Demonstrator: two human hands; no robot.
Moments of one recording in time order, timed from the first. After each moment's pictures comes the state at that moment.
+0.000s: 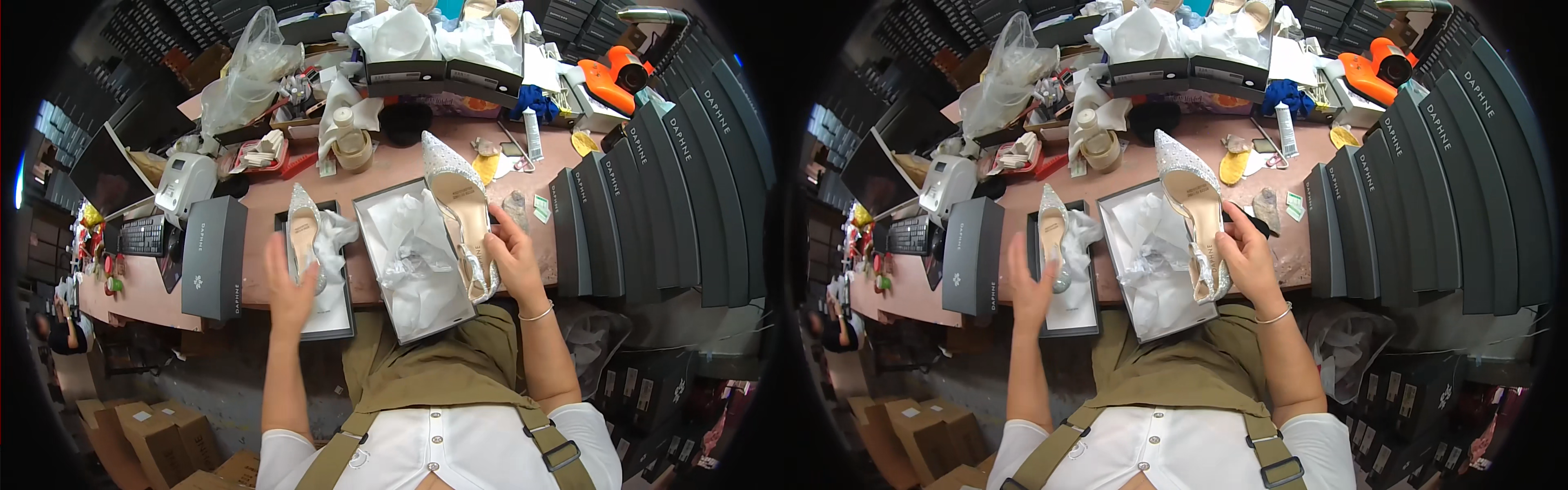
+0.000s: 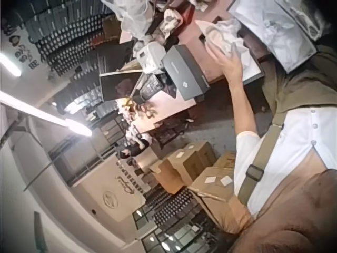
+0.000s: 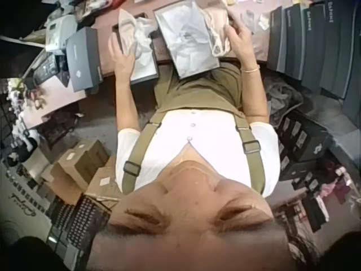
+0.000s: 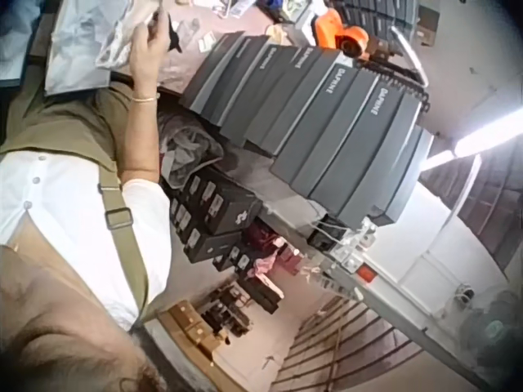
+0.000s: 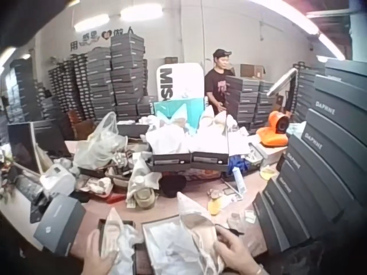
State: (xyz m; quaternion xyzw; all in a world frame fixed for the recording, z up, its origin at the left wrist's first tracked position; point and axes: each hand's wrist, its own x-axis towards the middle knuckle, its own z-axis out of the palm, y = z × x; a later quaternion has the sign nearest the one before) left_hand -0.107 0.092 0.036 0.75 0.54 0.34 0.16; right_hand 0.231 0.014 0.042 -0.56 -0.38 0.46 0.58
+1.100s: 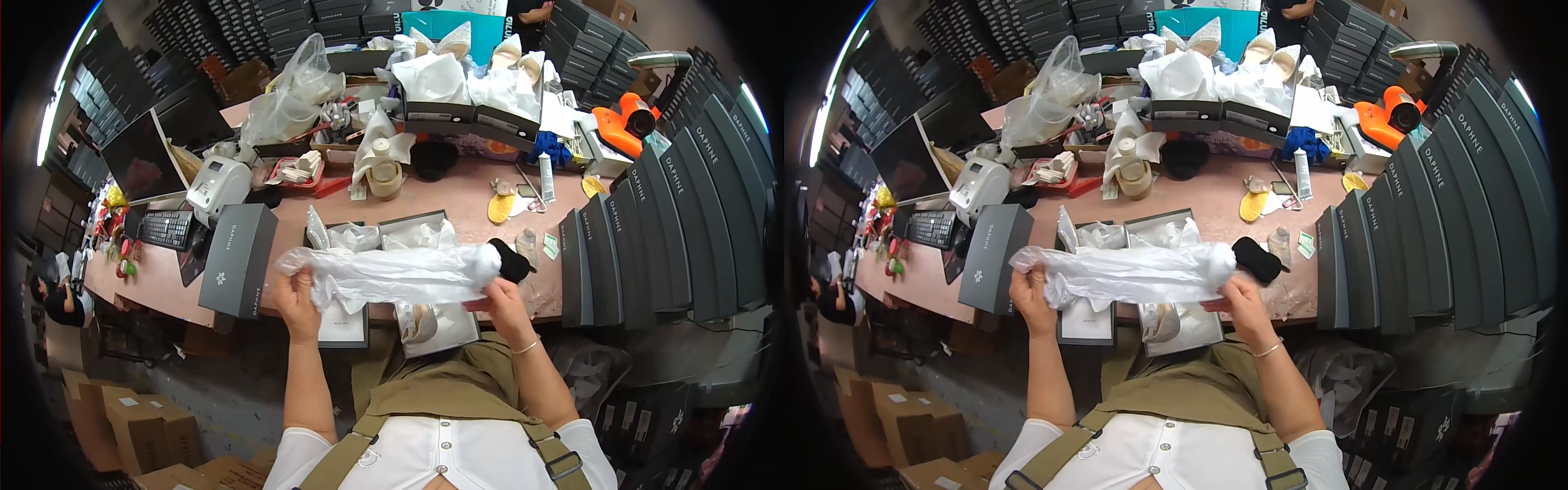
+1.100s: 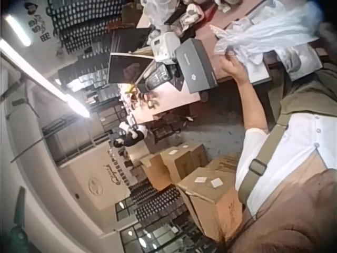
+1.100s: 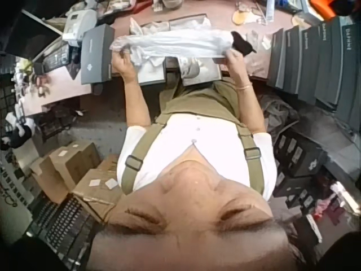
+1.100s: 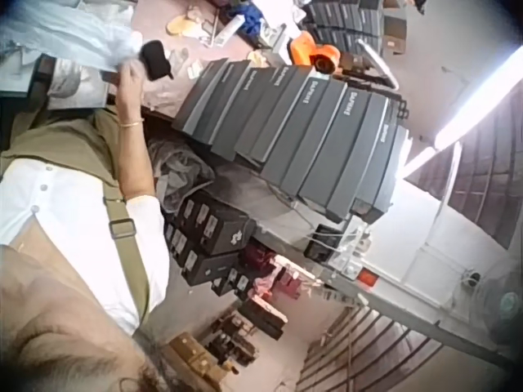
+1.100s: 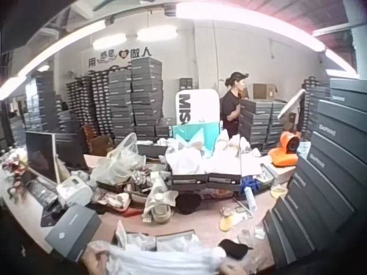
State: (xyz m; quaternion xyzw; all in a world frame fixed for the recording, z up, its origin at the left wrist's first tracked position) left_hand -0.118 0.073 0.059 0.56 0.45 0.64 0.28; right_hand 0.205 -0.011 0.011 -0.48 -0.27 0.61 0.57
